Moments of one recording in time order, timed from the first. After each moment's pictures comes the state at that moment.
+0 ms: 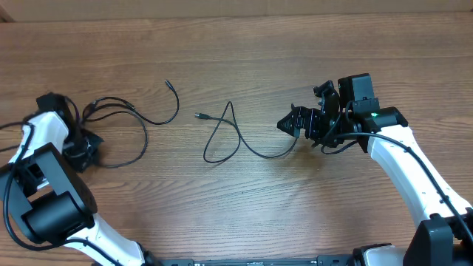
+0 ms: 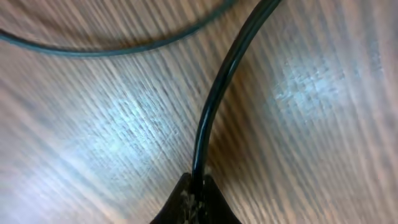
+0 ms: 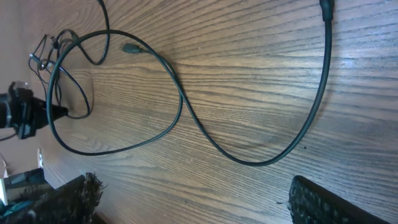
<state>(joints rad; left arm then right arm) 0.51 1.95 1.28 -0.89 -0.12 -0.57 0.16 1.51 1.05 -0.68 -0.59 0.36</state>
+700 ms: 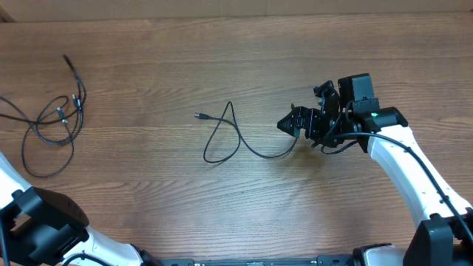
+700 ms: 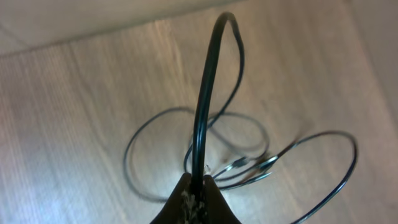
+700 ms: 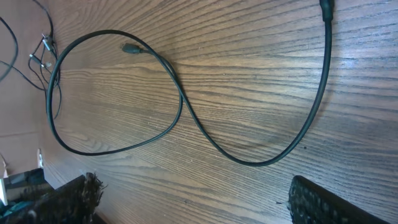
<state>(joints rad) 0.70 1.86 1.99 -1.13 -0.16 -0.57 0.16 1.51 1.05 -0.68 -0.59 0.36</state>
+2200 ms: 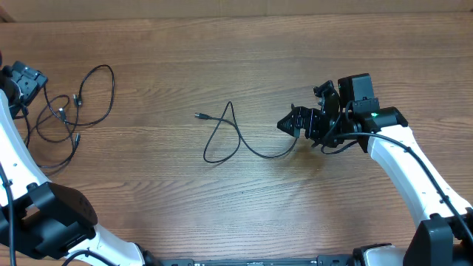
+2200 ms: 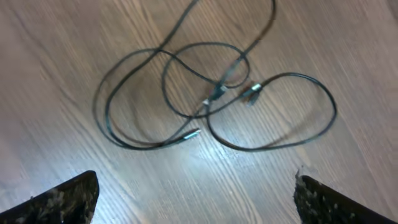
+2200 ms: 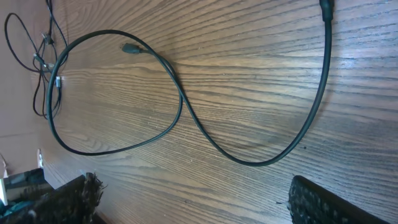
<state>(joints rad) 0.56 1.86 1.99 -1.27 -0.10 -0.52 0.16 1.51 1.05 -0.68 -0.59 0.36</state>
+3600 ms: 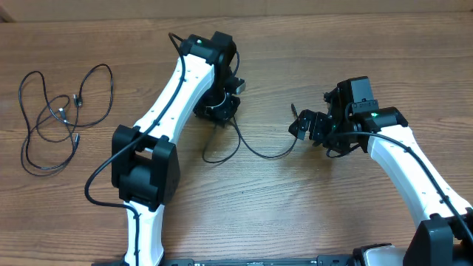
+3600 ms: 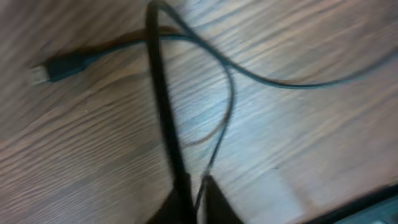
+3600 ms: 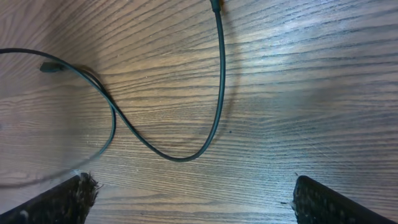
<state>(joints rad) -0.38 2.16 1.95 -1.46 0.14 0.10 0.16 1.51 1.05 -0.77 -0.35 0.44</state>
